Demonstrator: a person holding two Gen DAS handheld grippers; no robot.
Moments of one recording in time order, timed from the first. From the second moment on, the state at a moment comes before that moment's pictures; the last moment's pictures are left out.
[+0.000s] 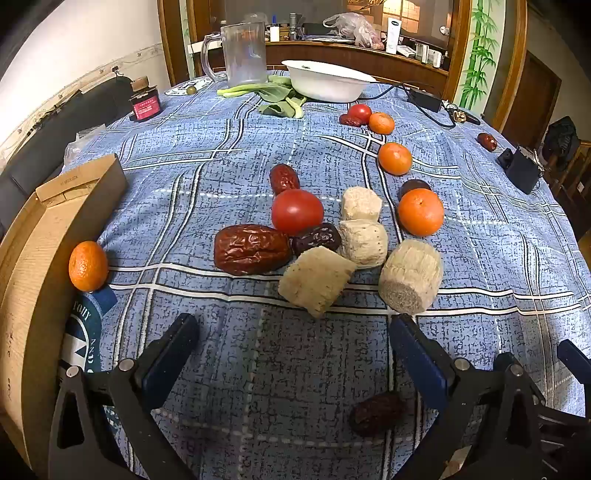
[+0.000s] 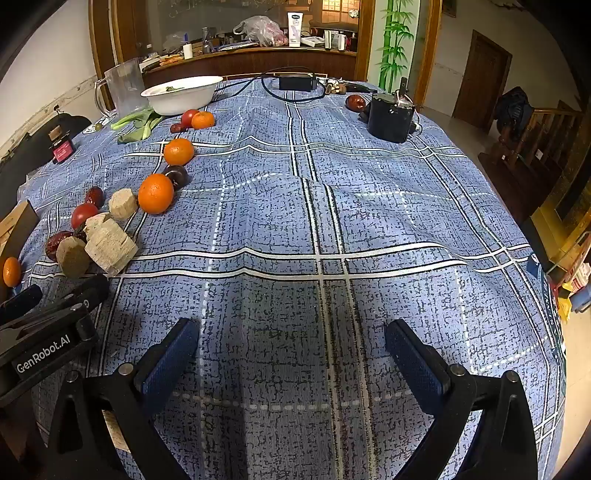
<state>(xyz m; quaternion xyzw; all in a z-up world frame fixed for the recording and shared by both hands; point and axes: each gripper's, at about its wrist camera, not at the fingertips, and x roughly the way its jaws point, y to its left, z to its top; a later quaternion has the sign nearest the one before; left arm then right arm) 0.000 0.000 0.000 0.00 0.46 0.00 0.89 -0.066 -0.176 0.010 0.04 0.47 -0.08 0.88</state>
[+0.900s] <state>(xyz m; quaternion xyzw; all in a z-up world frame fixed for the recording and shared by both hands) 0.001 0.000 0.000 0.00 0.46 0.00 0.89 -0.066 -0.178 0.012 0.04 0.47 -0.08 0.88</state>
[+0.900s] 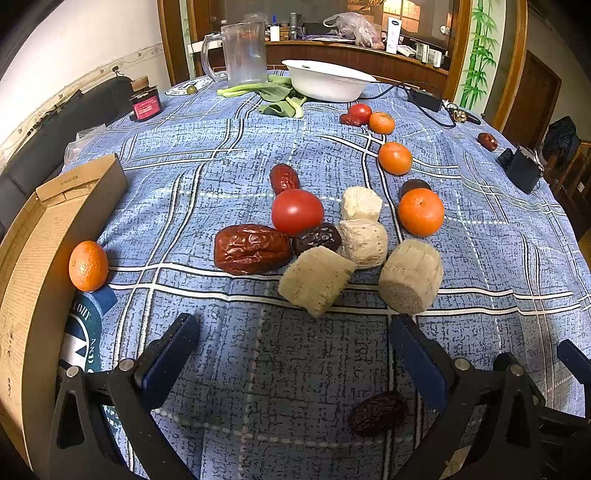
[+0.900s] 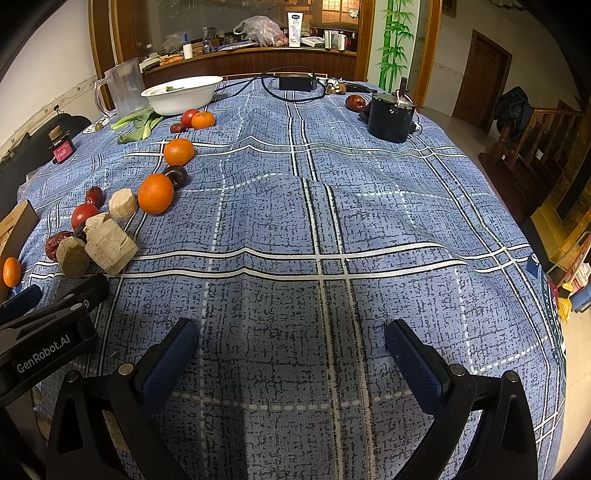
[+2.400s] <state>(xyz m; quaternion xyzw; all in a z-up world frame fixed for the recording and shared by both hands) -0.084 0.039 0.149 0.04 0.38 0.02 0.92 -0.109 -0.126 0.086 -0.01 0.43 0.03 0.90</state>
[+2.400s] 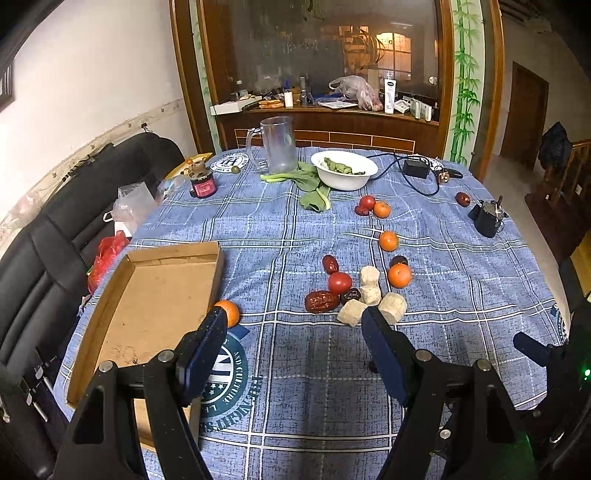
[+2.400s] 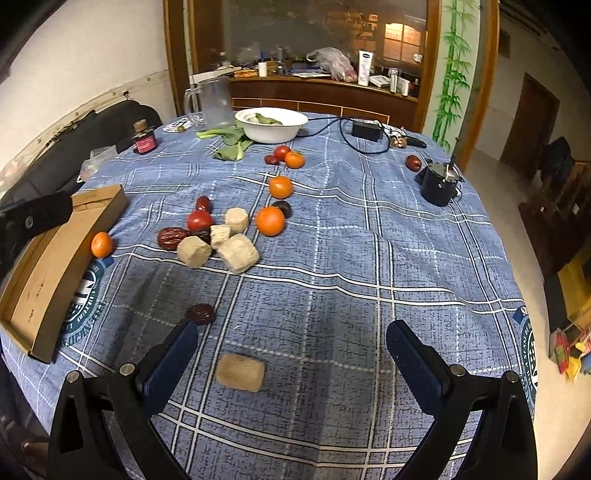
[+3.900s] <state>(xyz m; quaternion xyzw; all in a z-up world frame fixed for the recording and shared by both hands) -0.031 0.044 0.051 -0.04 0.53 -0.19 0.83 -0.104 -0.103 0.030 0.02 0.51 0.09 0.86</state>
